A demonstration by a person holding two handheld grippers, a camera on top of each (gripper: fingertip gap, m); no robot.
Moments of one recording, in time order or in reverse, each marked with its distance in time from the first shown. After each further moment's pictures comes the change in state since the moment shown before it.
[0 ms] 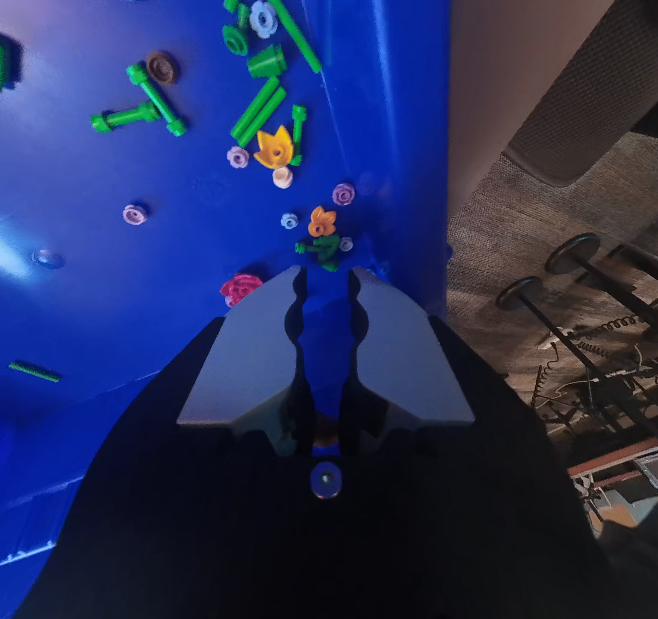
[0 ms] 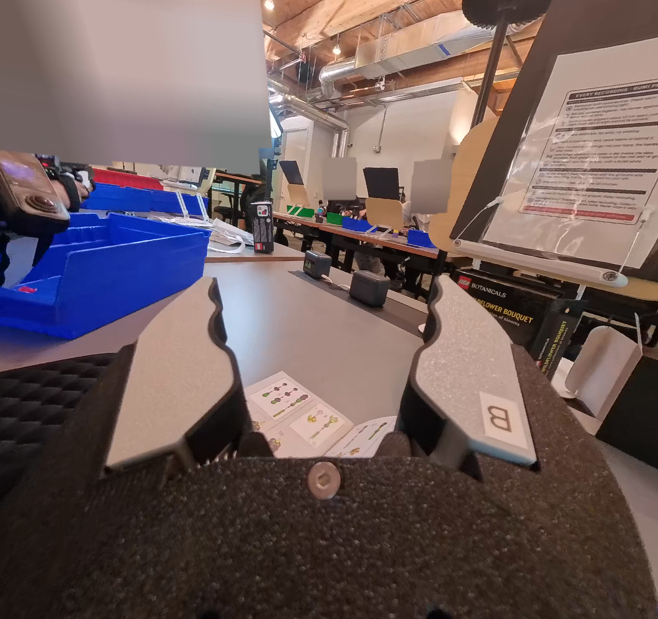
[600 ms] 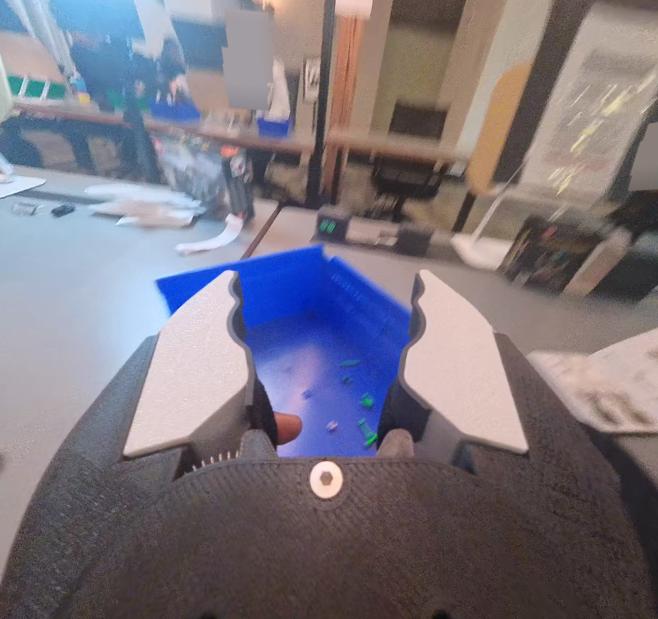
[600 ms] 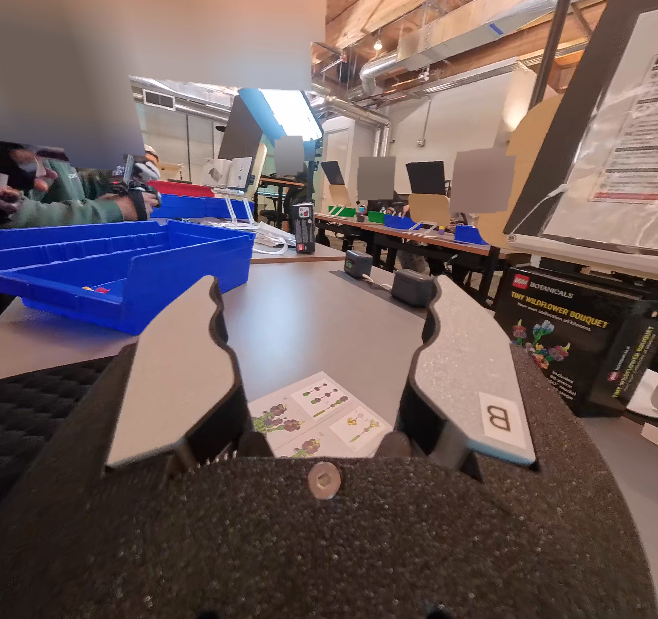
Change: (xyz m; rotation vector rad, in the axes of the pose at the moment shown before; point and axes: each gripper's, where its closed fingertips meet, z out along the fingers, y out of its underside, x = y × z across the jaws) left arm -0.019 0.030 -0.198 1.702 -0.961 -1.046; right arm -0.021 0.002 0.004 -0.002 -0.125 0.082
